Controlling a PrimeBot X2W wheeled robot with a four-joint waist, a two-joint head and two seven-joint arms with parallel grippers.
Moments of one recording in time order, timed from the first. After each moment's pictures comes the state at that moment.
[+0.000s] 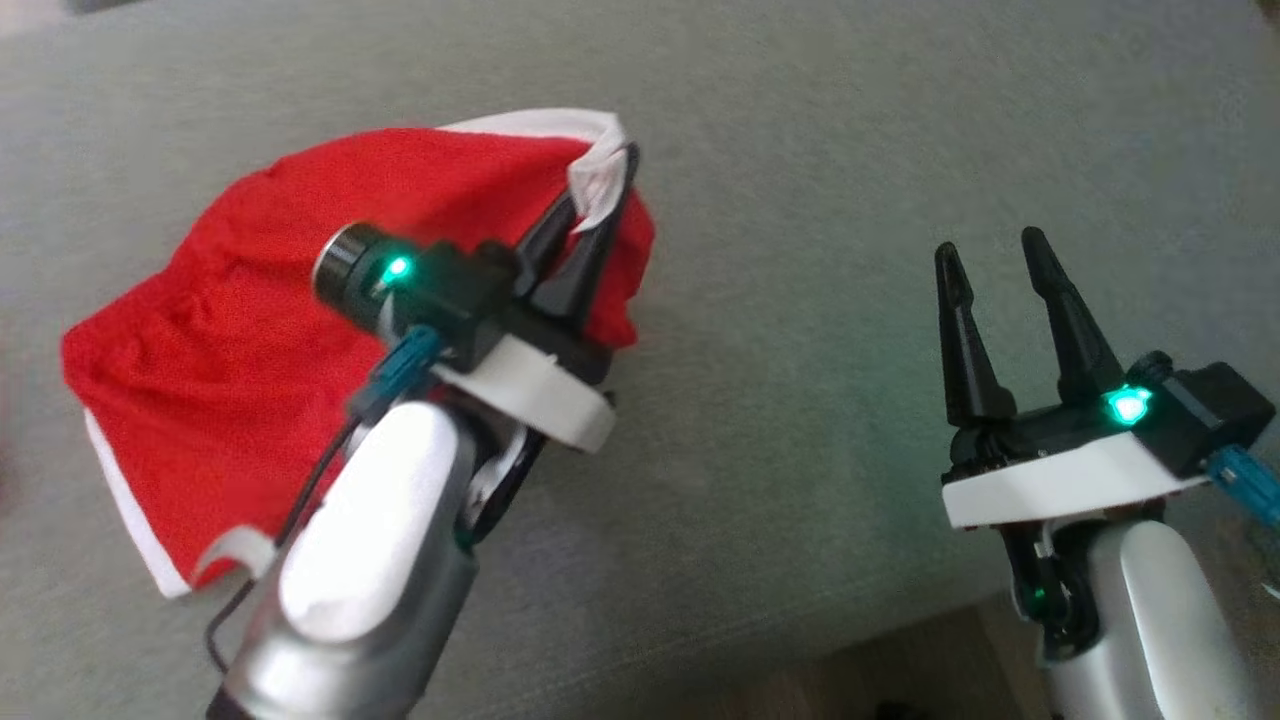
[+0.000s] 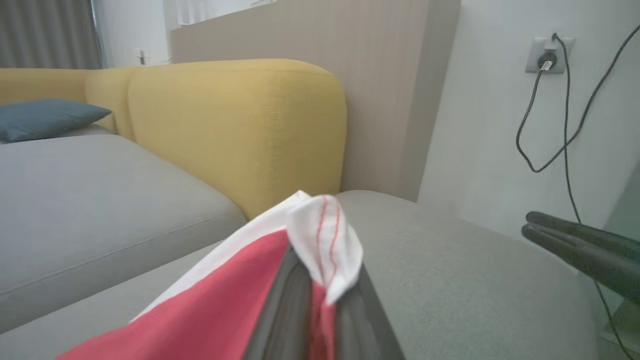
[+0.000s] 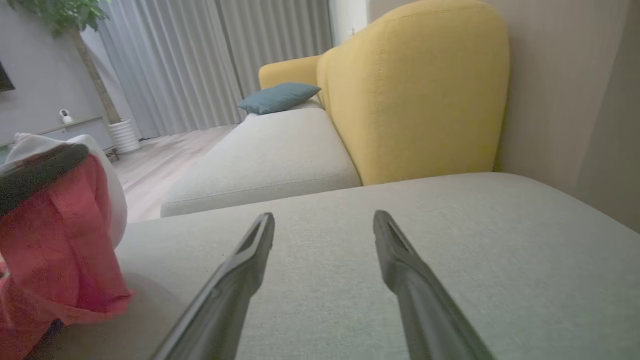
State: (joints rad) left arm -0.48 0.05 -0.46 0.12 -0.15 -0.09 -0.15; right arm -0.15 -0.05 0.12 -0.03 0.23 0.13 -0.08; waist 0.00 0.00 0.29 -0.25
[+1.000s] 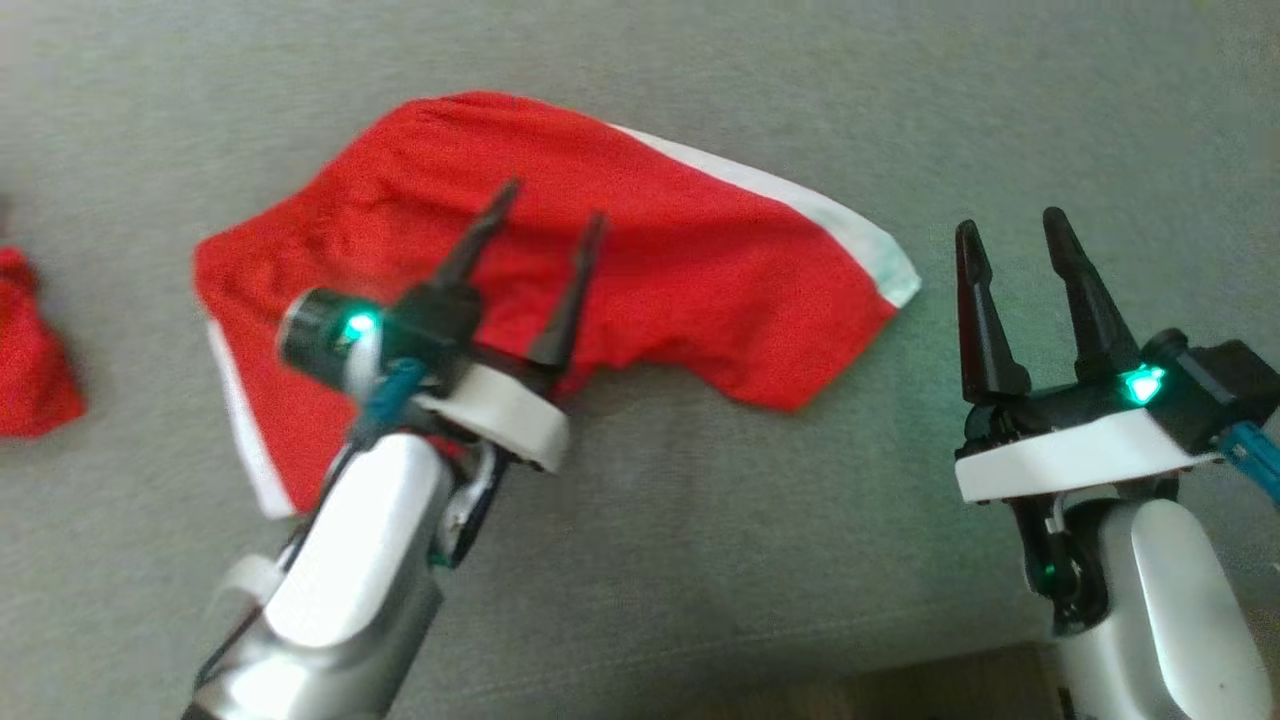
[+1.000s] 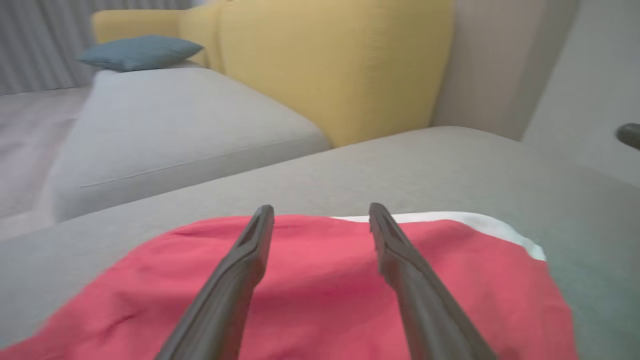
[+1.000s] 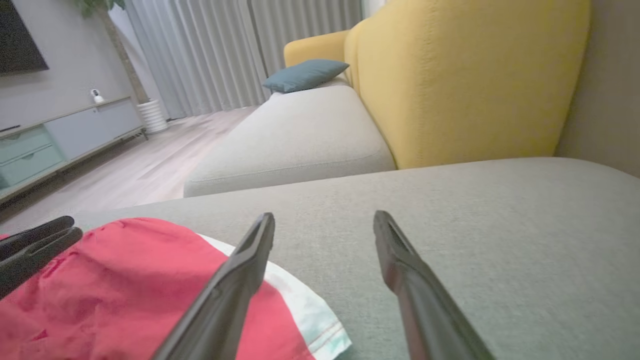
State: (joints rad) left arm -0.49 0.12 -0.55 0.29 -0.19 0.06 -0.24; right arm -0.19 -0.05 0.09 0.01 0.22 0.13 -0.08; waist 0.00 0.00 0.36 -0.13
